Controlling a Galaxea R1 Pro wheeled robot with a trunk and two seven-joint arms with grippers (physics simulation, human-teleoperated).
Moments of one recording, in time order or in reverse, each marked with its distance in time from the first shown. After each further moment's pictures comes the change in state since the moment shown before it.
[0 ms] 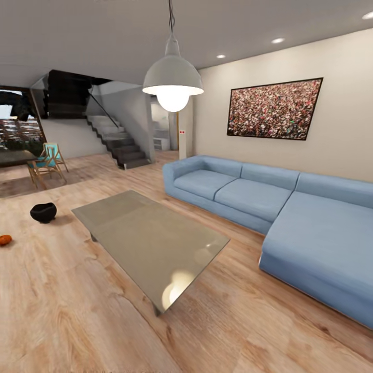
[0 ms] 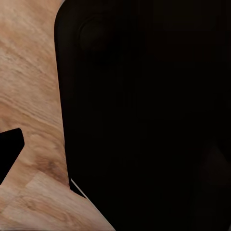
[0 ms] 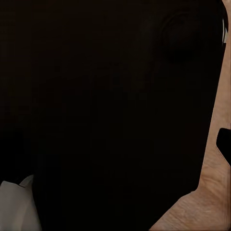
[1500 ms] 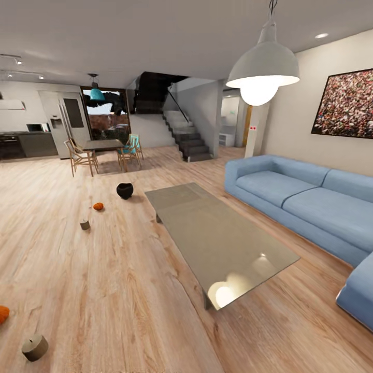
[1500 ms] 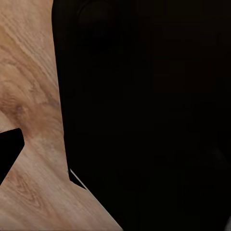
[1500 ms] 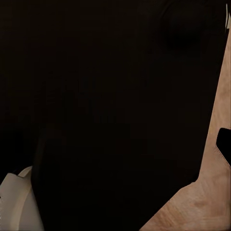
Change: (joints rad) left arm 0.000 0.000 0.000 0.000 0.001 0.000 0.000; right arm 0.000 -0.001 0.001 0.000 -0.001 -0.002 0.000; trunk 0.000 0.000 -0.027
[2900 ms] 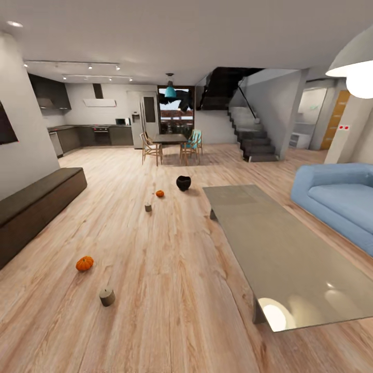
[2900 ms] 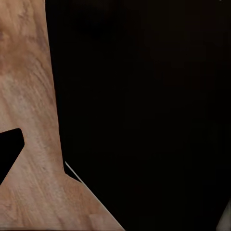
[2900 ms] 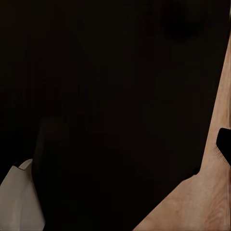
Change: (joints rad) left arm 0.000 -0.005 0.005 0.000 0.005 0.000 -0.001; right arm 0.000 0.001 0.000 0.000 -0.001 0.001 0.000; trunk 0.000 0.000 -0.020
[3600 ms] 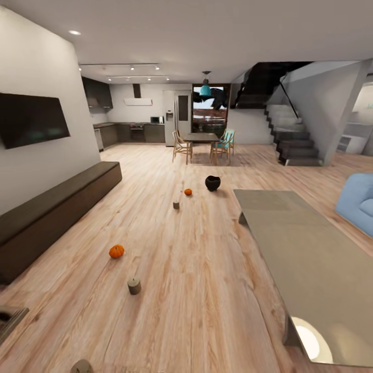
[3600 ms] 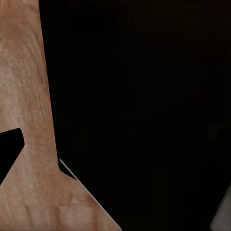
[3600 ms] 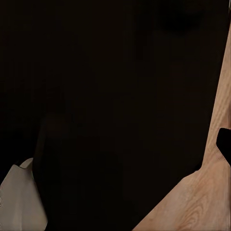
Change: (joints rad) left arm 0.000 -0.005 0.005 0.000 0.004 0.000 -0.004; right arm 0.000 -0.002 -0.008 0.000 -0.015 0.000 0.001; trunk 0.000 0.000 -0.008
